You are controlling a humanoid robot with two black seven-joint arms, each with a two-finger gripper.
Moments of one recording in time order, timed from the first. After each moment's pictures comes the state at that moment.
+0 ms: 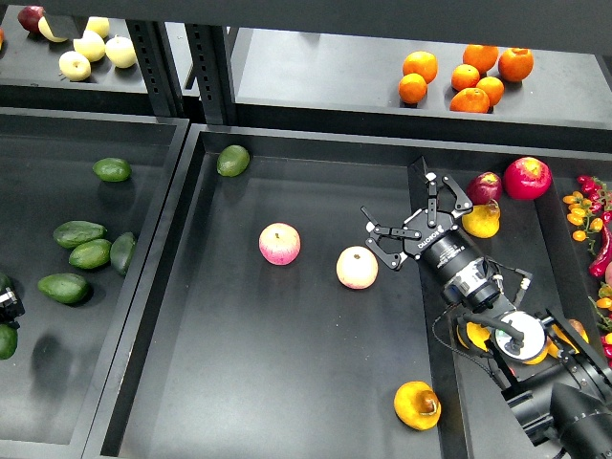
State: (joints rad) left arm -0.70 0.69 -0.18 -0.62 0.76 -0.49 0.49; right arm 0.37 0.01 1.21 0.84 -0.16 0.58 -0.10
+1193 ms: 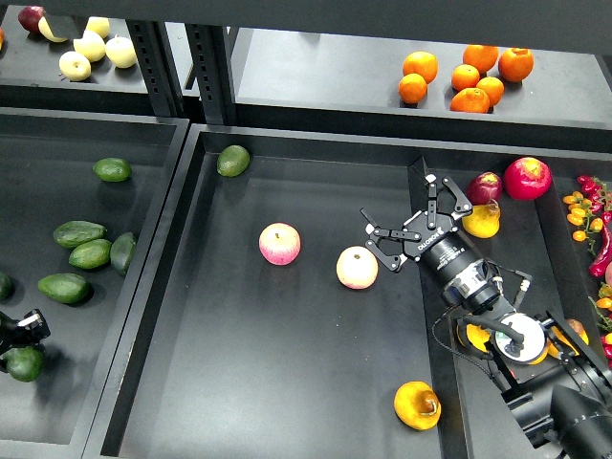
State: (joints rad) left arm -0.65 0.60 -0.19 -0.57 0.76 -0.49 0.49; right arm 0.36 0.01 1.21 0.84 -0.16 0.58 -0.10
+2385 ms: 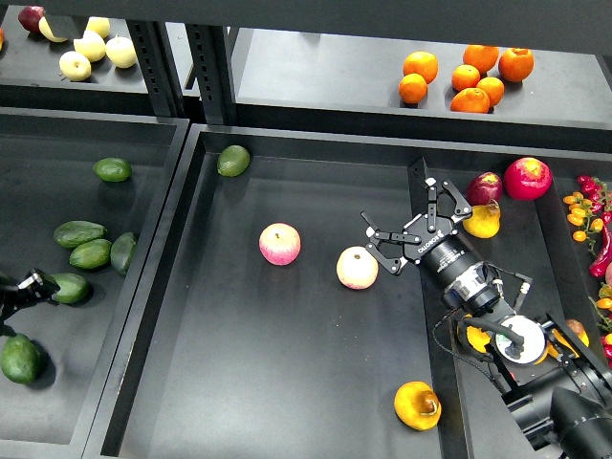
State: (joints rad) left arm -0.68 0.69 -0.40 -0.70 0.75 -0.49 0.49; right arm 0.36 0.02 1.20 0.84 -0.16 0.58 -0.11
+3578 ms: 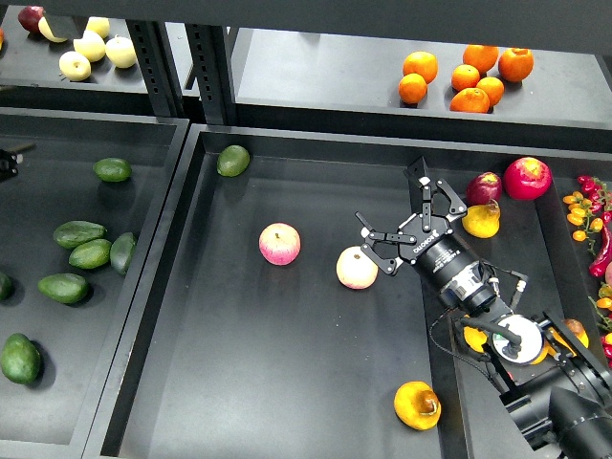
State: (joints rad) left arm -0.65 0.70 -1.23 -0.69 0.25 -0.49 0.49; right arm 0.36 0.02 1.19 0.86 -0.16 0.58 -0.11
